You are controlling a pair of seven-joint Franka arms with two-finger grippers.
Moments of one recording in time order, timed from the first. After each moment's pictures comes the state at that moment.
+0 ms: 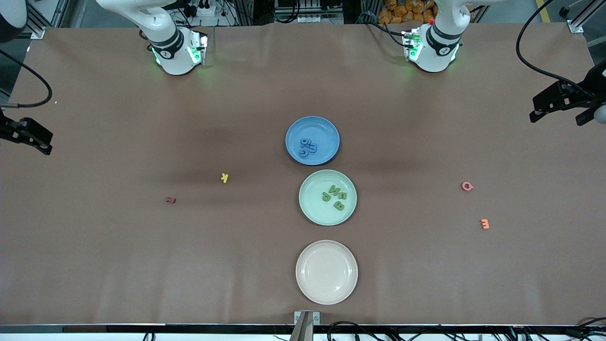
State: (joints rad) left arm -0.07 -0.01 0.05 -1.50 -0.02 1.54 0.05; right arm 0.15 0.13 -0.15 -1.35 -0.15 1.57 0.00
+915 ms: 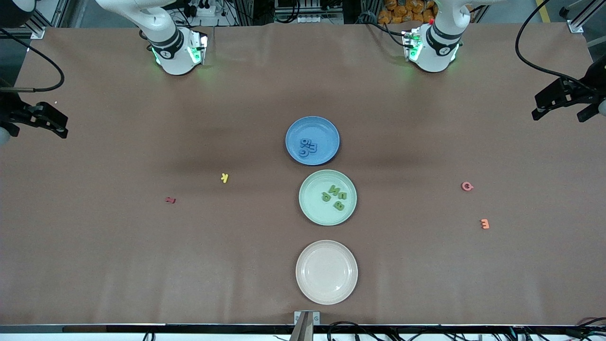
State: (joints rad) left arm -0.05 -0.08 0.05 -1.62 -0.02 1.63 0.04; right arm 0.17 0.03 -0.15 -1.51 -0.13 1.57 0.01
